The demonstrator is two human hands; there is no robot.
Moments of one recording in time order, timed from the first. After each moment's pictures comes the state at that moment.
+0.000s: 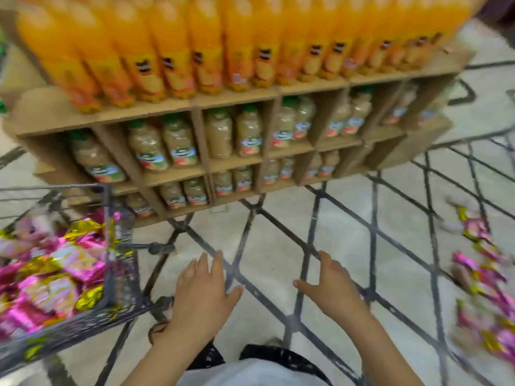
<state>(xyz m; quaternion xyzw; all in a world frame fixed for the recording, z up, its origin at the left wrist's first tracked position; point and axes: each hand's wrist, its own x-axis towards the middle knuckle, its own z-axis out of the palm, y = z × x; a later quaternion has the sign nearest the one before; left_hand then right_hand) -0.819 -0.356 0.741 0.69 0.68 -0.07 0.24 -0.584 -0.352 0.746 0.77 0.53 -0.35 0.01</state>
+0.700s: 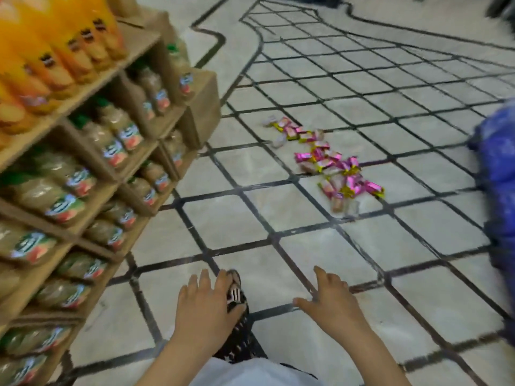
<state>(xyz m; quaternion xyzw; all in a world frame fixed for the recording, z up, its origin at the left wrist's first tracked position) -0.489 -0.370 0.746 0.91 0.30 -0.27 0.12 -0.353 -0.551 0.731 0.92 0.18 -0.34 -0.08</state>
